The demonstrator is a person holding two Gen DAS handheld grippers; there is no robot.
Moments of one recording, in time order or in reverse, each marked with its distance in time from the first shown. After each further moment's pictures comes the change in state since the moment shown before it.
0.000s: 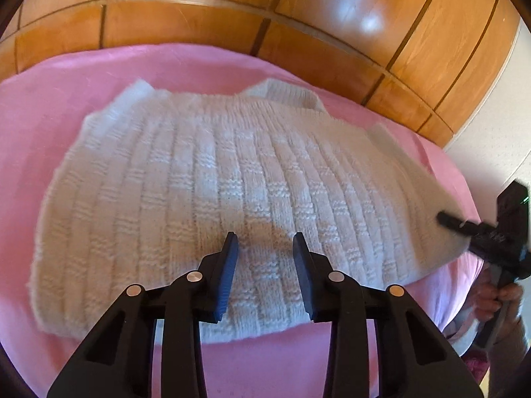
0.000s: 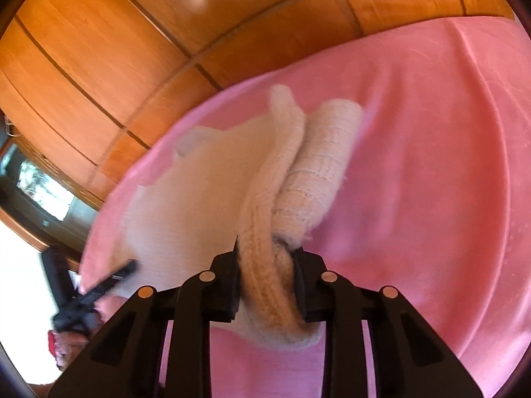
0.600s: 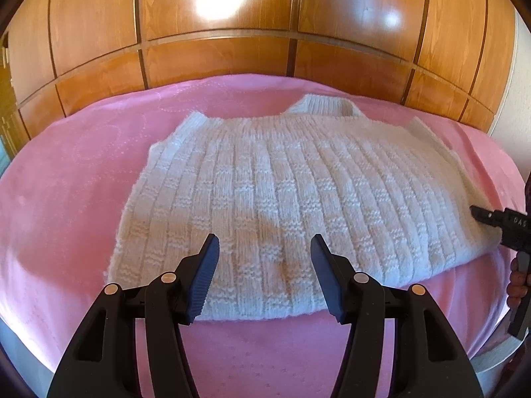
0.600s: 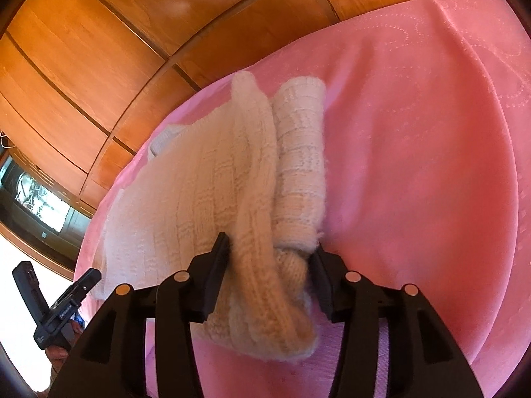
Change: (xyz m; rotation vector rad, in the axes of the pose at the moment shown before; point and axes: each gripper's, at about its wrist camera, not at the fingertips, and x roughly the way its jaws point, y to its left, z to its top) left arm -0.032 -0.011 -0.017 0.109 -0.115 0.294; right arm 0.019 -0.046 -0.017 0.045 -0.019 -0.035
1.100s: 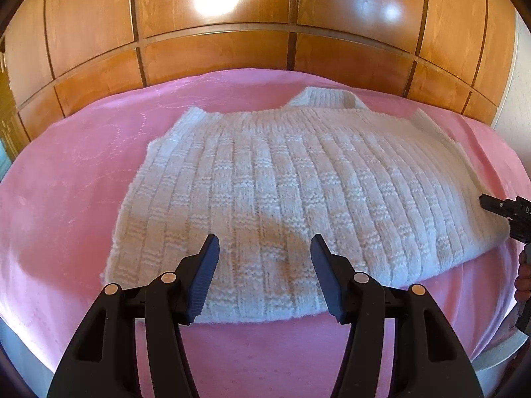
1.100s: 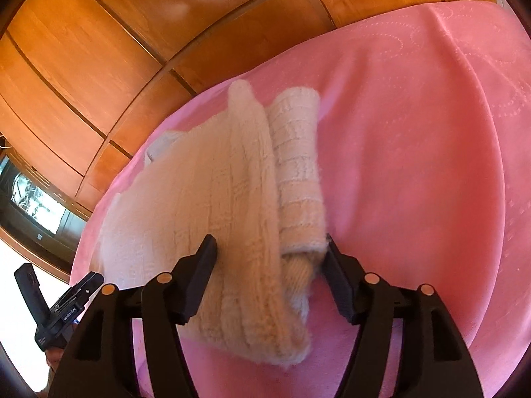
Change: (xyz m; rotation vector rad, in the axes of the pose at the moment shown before) left arm 0.009 -0.003 -0.002 0.021 0.028 0.018; right arm -0.005 0.003 0.003 -0.007 -0.017 -0.026
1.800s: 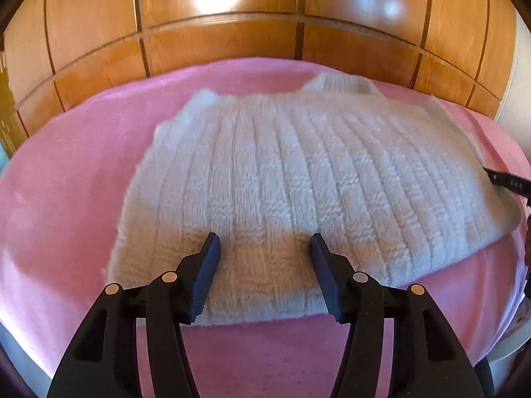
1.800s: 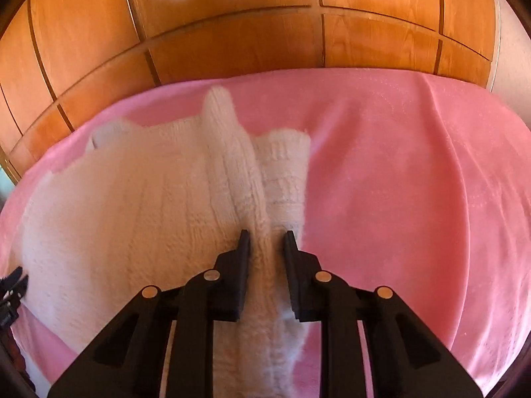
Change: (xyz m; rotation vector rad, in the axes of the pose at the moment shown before) left arm 0.022 0.021 -0.014 -0.002 0.006 0.001; right arm 0.030 0.033 0.017 -0.228 -0.074 -0.367
